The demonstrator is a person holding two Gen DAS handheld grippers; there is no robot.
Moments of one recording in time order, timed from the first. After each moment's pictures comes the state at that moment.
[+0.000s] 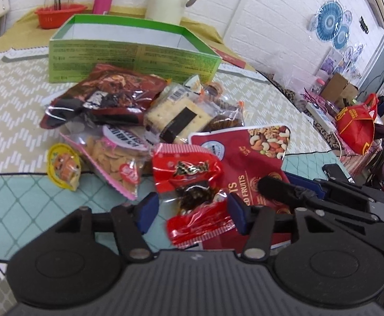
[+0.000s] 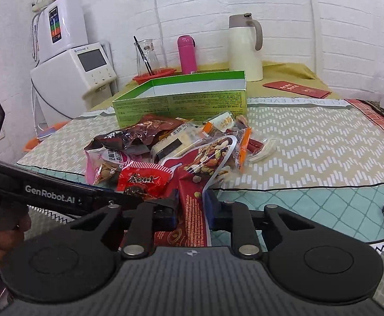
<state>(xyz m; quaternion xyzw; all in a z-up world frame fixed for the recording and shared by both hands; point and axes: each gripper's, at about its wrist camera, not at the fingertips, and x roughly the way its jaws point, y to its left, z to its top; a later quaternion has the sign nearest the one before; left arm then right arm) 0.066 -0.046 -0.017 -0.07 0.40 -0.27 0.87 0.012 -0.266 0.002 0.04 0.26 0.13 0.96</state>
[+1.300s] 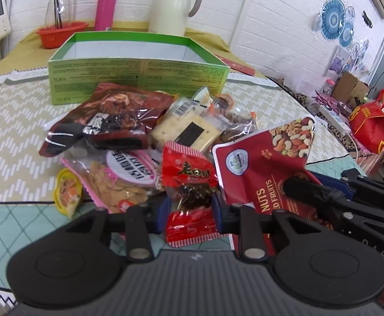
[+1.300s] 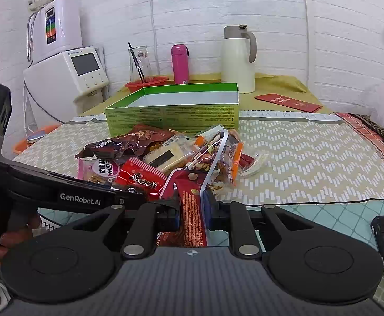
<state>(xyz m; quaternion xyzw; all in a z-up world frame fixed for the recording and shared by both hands) 0.078 -0.053 -0.015 -0.04 0.36 -0.25 0.90 0.016 -0.264 0.009 0.02 0.23 0.10 0.97</state>
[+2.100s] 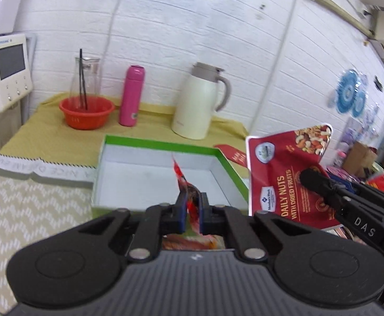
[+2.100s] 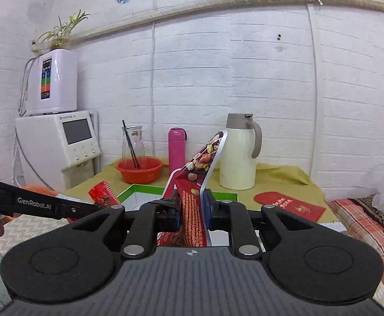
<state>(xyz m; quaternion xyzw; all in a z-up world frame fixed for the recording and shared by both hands) 0.172 -0.001 0.102 -0.10 0.25 -0.20 0.94 0.129 -0.248 0.105 -0.01 0.09 0.08 0.99</state>
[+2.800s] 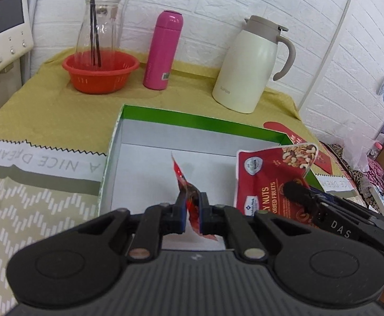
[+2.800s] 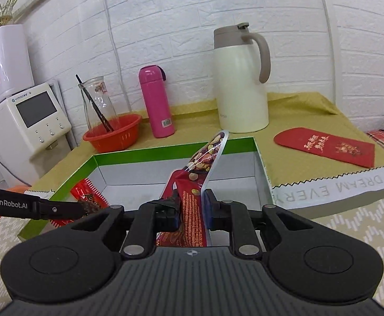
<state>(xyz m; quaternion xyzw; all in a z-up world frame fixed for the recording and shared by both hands) 0.315 -0.007 0.043 -0.09 0.34 -0.16 0.92 0.282 -0.247 0.030 0.09 0.22 0.10 0.97</state>
